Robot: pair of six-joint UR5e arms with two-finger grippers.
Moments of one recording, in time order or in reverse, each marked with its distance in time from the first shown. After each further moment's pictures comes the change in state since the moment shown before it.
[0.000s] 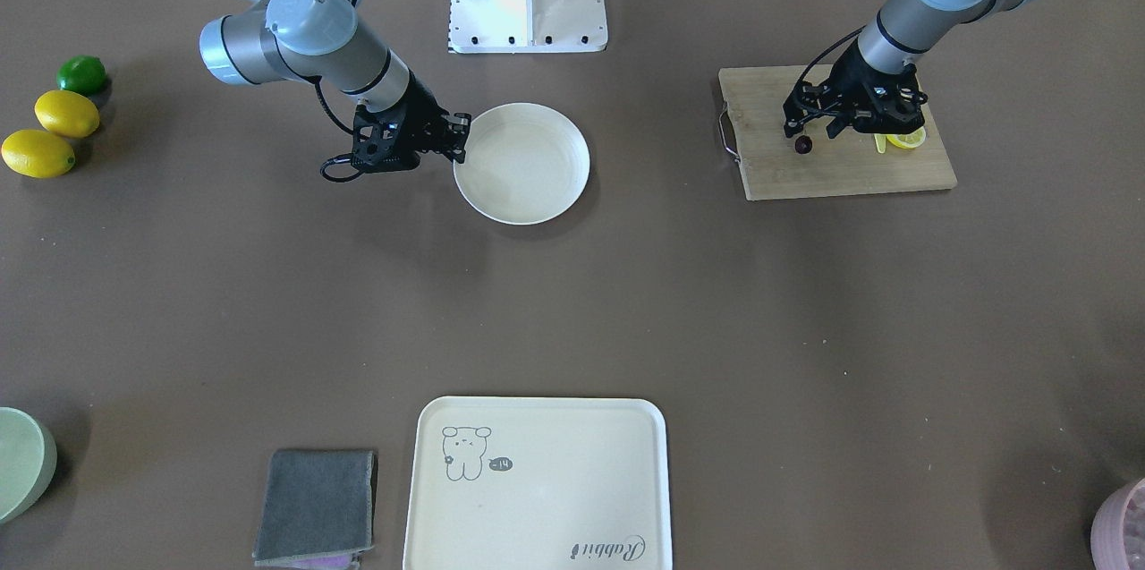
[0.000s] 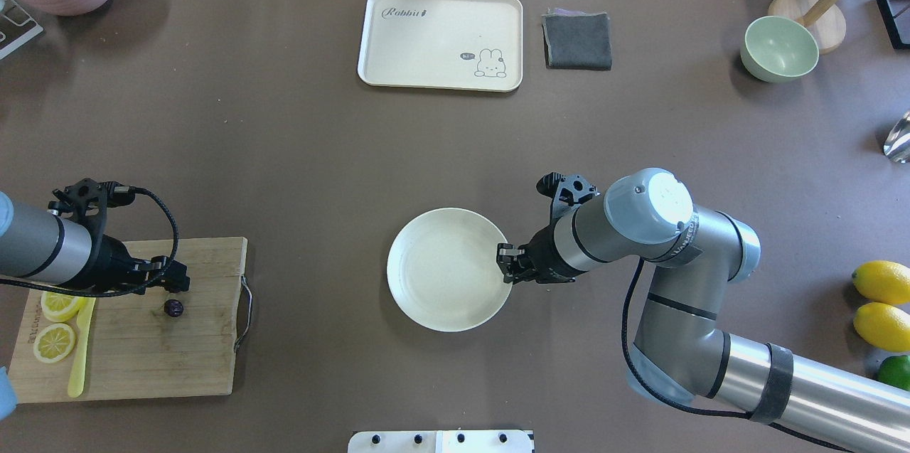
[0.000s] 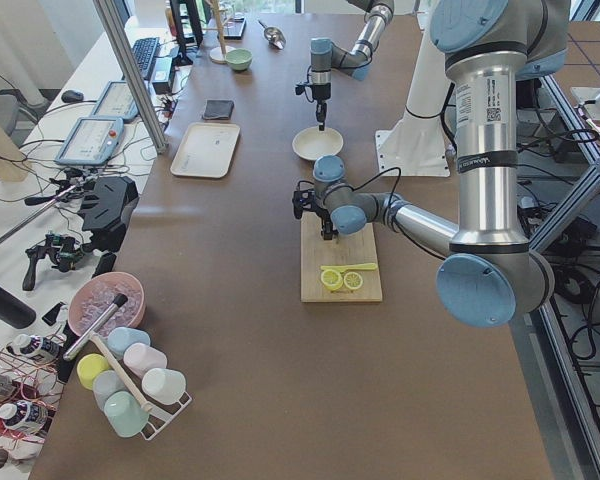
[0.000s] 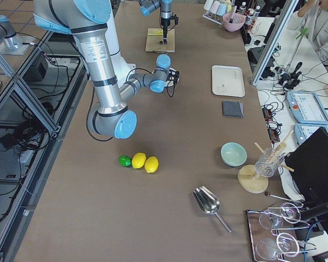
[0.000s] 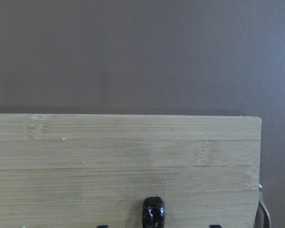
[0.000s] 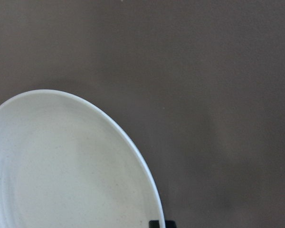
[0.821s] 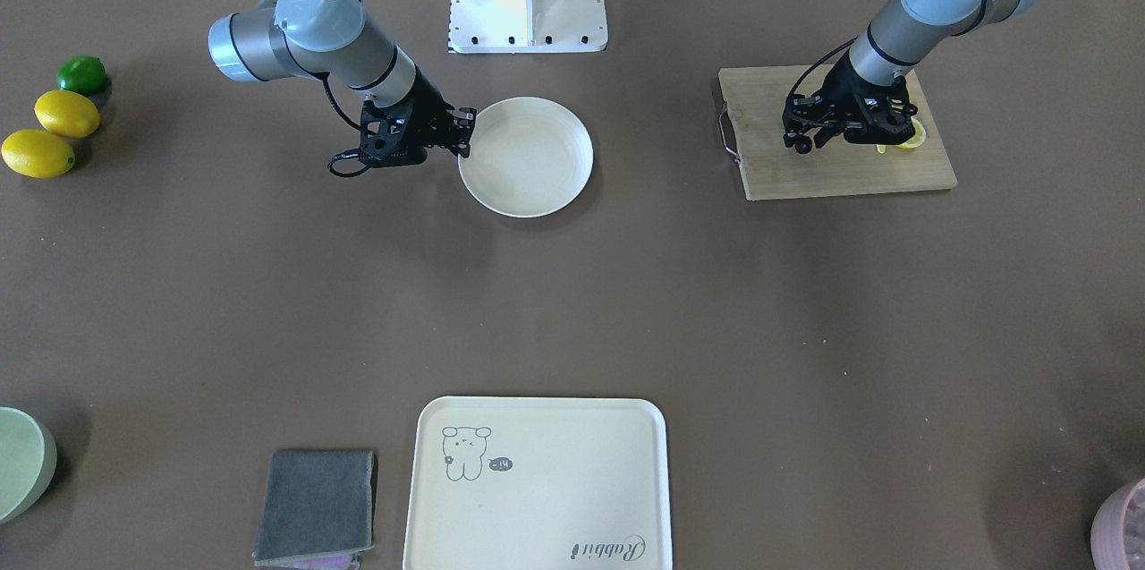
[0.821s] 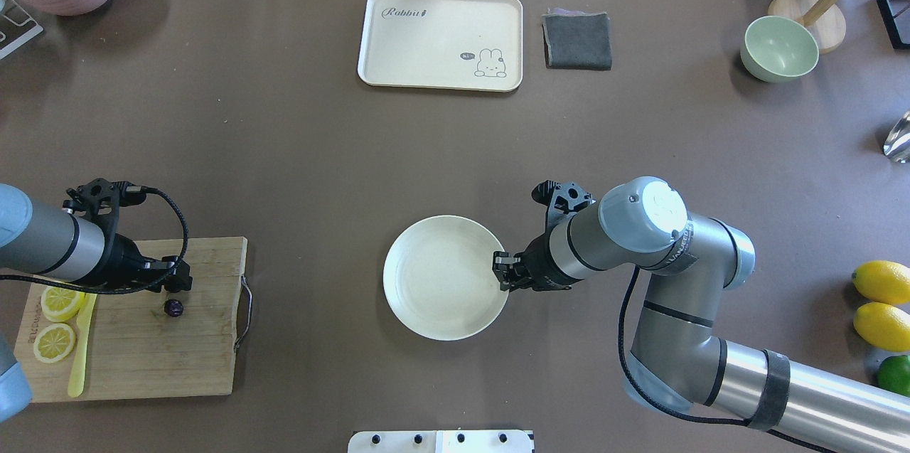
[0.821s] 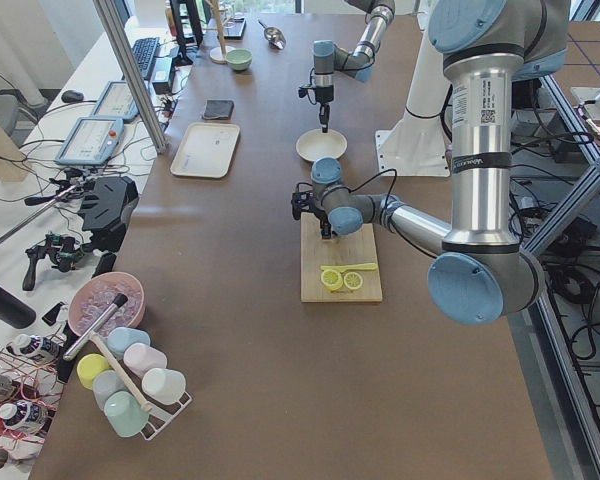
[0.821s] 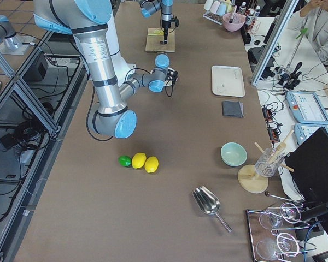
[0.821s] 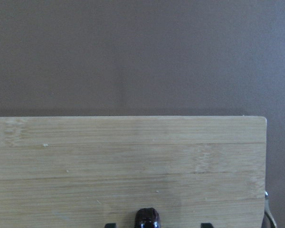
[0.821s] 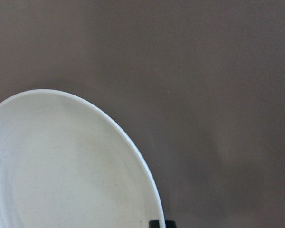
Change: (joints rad) left arm 0.003 -0.028 0.037 0.001 0.002 0.006; right arm -0.018 0.001 0.000 0.001 -0.005 0.001
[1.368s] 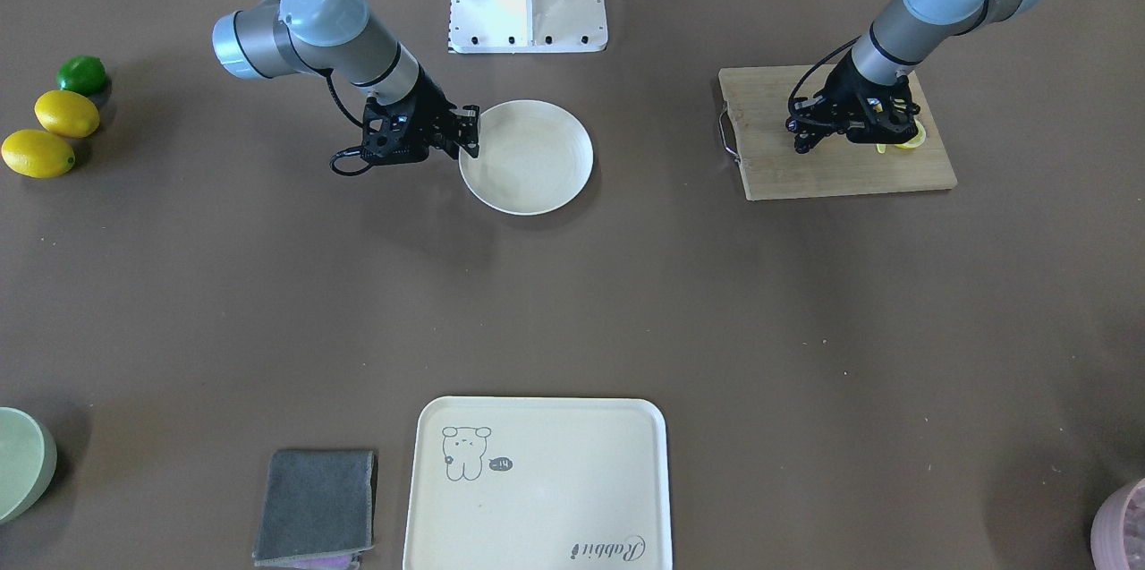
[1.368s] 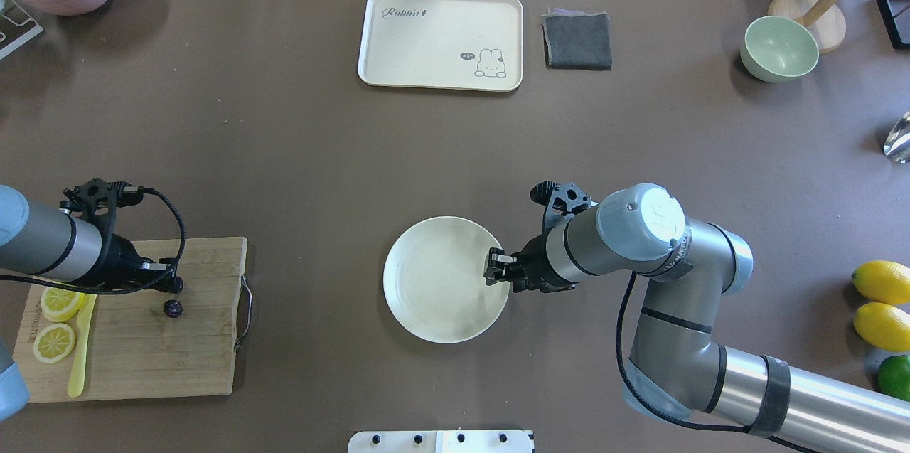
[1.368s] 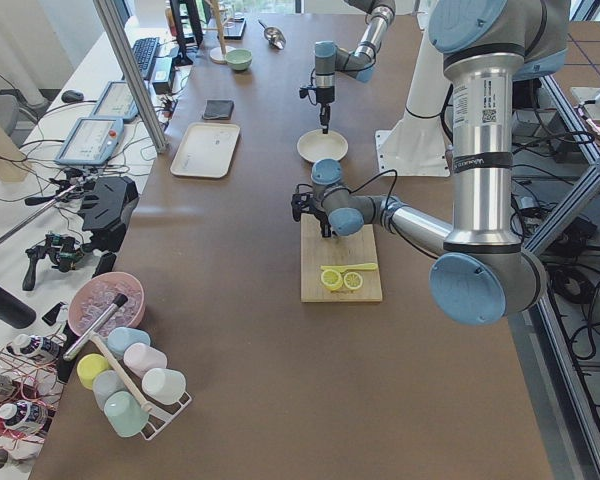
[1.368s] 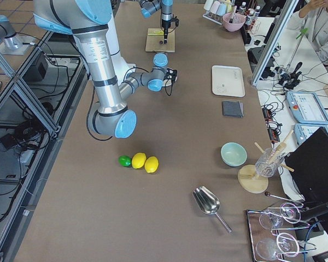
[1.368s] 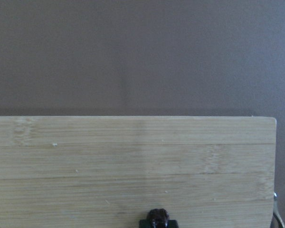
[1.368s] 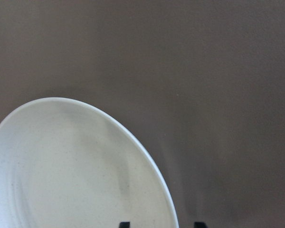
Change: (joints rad) left arm -0.003 0.006 -0.003 0.000 0.000 -0.001; right arm -0.013 -0.001 0.026 0.000 -0.054 0.029
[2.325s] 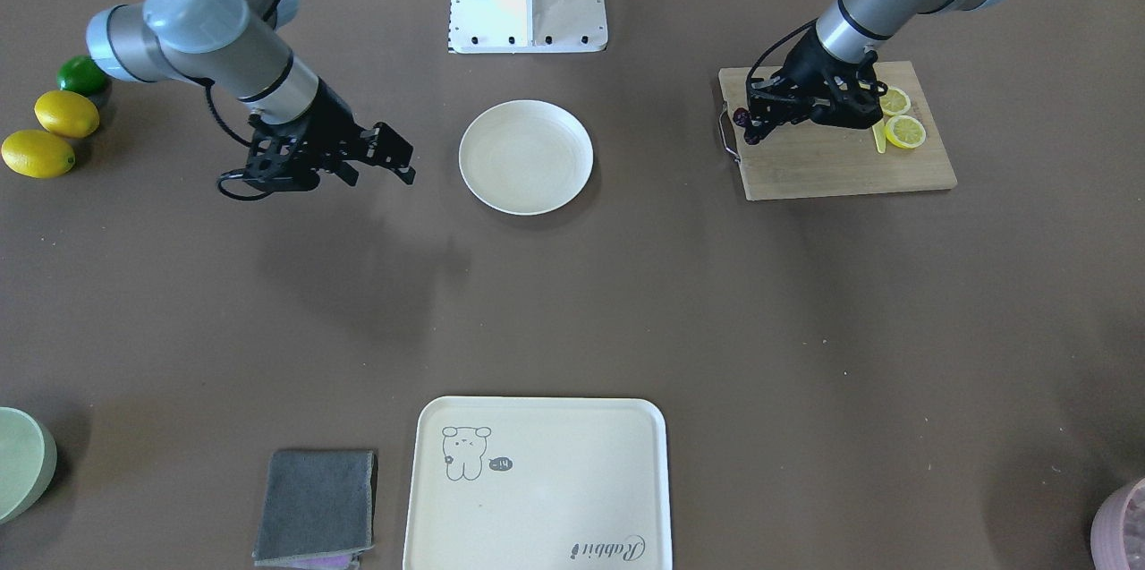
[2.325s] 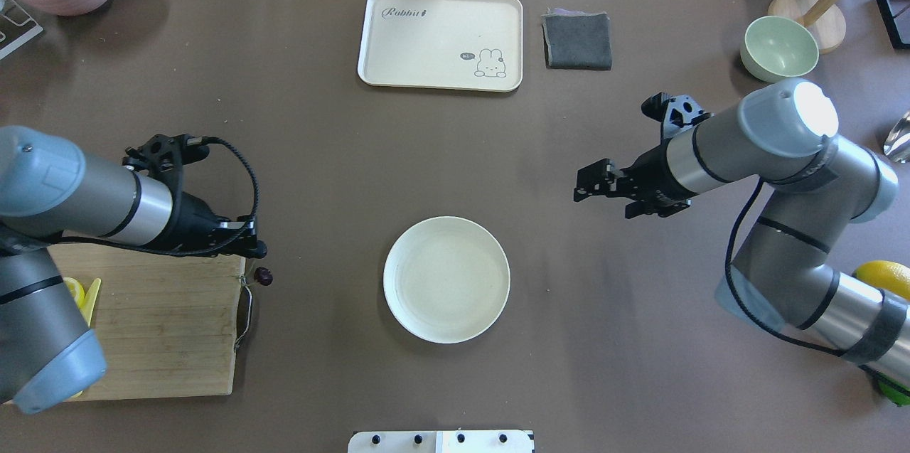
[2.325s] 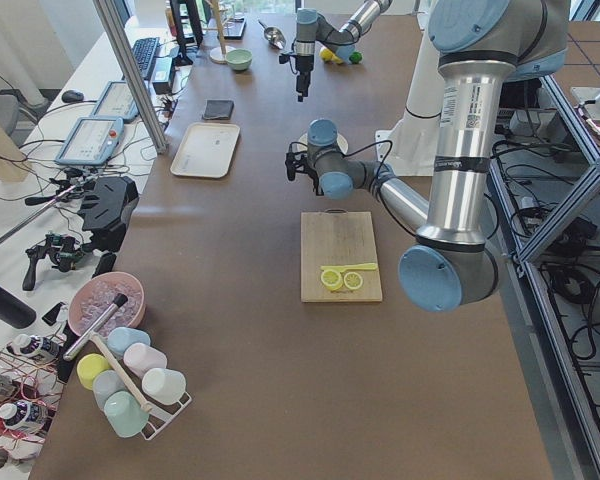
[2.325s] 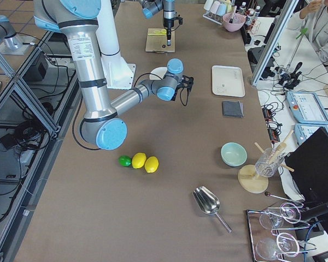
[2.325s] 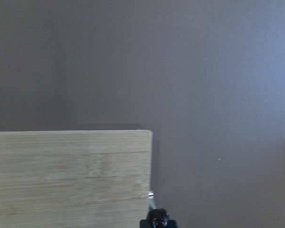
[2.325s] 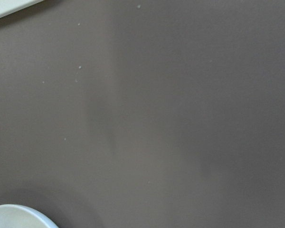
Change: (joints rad) left arm 0.003 -0.296 -0.070 0.158 -0.008 -0.188; right arm 0.323 -0.173 0.066 -0.016 0.212 -0.213
